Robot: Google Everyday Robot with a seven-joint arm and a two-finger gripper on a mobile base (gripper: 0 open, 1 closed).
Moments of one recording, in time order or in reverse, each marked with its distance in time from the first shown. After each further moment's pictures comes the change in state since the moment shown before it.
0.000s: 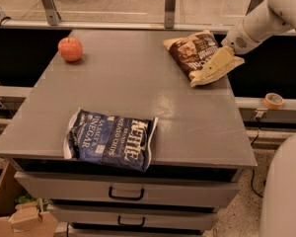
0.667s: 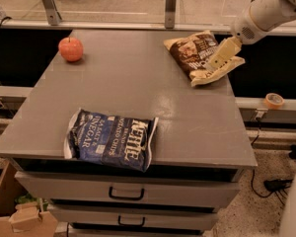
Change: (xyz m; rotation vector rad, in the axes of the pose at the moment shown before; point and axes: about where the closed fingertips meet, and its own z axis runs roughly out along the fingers) arm -0.019 0.008 -0.044 0.081 0.007 -0.093
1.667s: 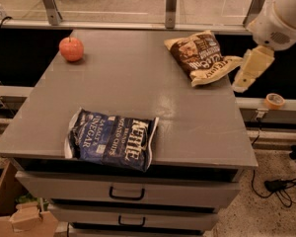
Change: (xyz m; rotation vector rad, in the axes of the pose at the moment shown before) arm 0.029 0.086 -0.098 -0.004 0.216 -0.197
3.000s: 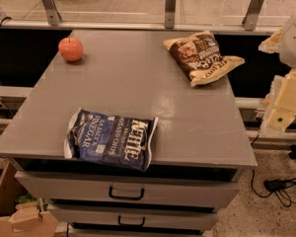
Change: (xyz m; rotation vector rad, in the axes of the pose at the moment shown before) arm 0.007 0.124 -0.086 -0.137 0.078 -0.077
